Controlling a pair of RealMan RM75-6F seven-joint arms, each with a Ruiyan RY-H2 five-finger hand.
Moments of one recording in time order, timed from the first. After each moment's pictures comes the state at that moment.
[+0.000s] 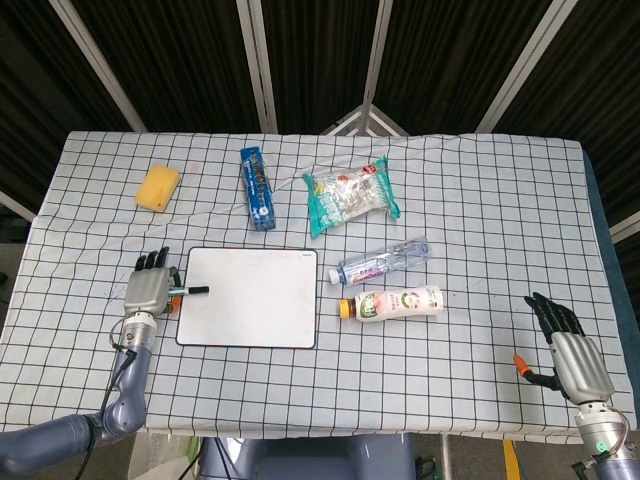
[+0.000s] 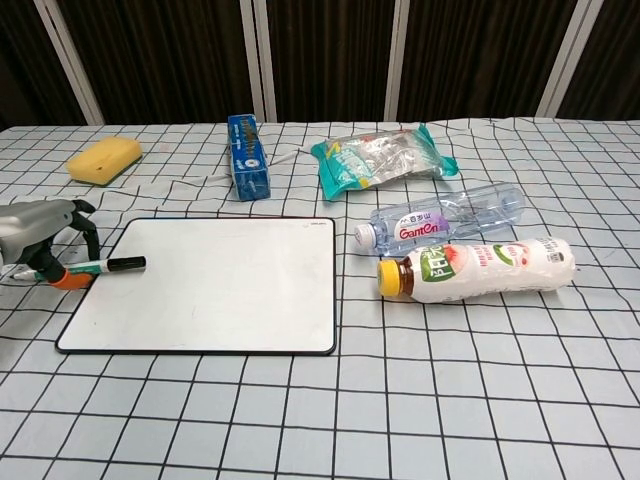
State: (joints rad) left arm -0.57 -1.68 -0.25 -1.34 0.74 1.07 0.65; right arm 0.13 -1.06 0.03 -1.74 -1.42 1.30 0.14
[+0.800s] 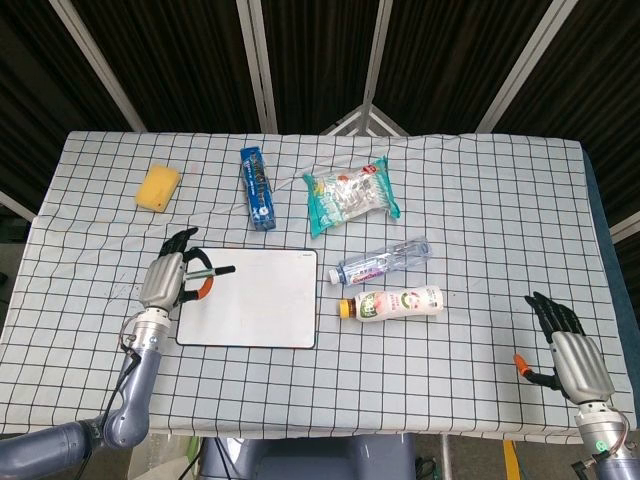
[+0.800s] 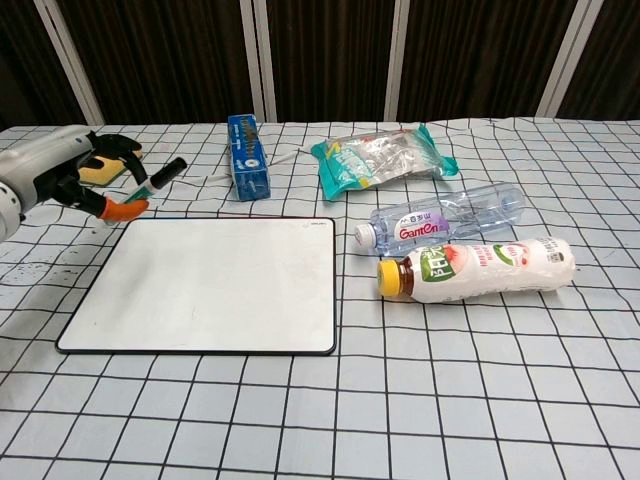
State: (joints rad) left arm -0.53 -1.65 -0.33 -1.53 1.00 1.13 0.13; right arm 0.13 -1.06 0.04 -1.74 -1.42 1.30 0.15
